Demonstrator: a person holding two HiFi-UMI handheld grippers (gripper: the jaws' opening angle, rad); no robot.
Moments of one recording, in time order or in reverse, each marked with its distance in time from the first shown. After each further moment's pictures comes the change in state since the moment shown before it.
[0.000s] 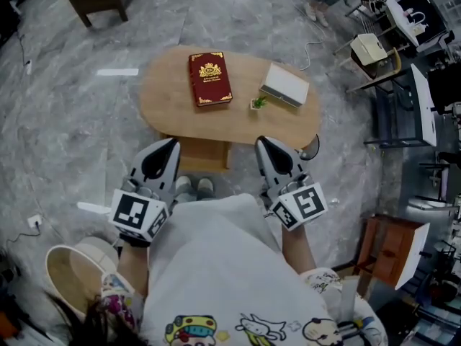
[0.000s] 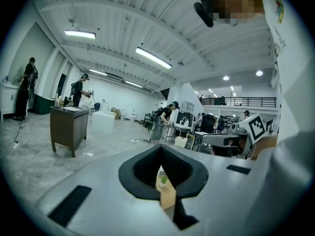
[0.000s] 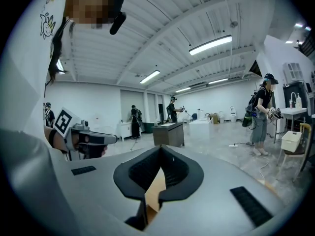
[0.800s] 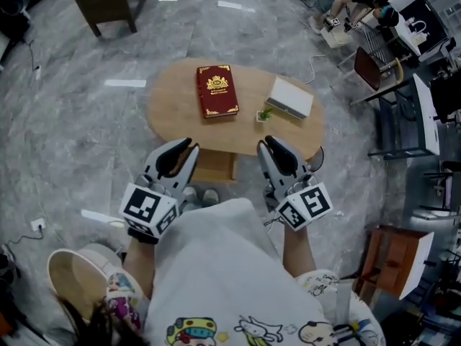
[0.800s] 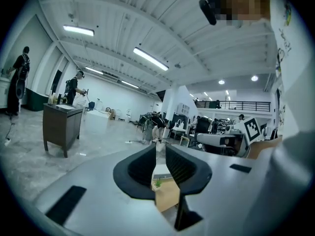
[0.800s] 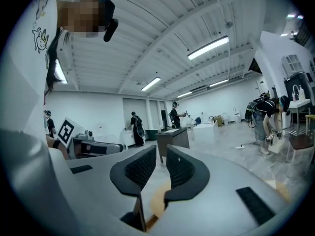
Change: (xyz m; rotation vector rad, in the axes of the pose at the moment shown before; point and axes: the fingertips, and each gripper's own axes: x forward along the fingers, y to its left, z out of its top) left arm 0.014 -0.006 0.007 -0.015 -0.018 -0.069; right arm 0.012 0.002 0.017 0.056 -0.079 0.046
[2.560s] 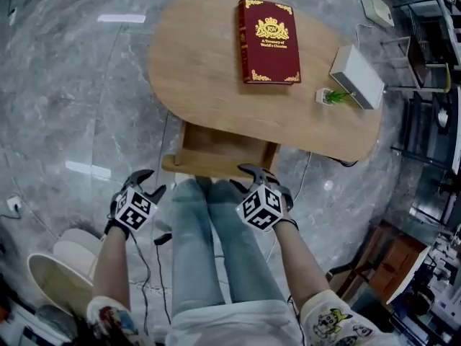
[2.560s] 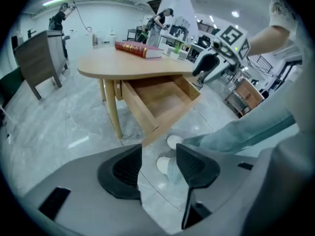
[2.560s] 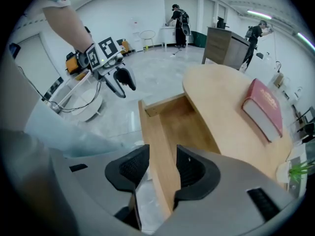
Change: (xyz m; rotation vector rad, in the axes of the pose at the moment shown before) left arm -0.092 0.203 -0.575 0.079 0.973 -0.124; right arm 0.059 0.035 -0.558 -0.441 1.136 0.373
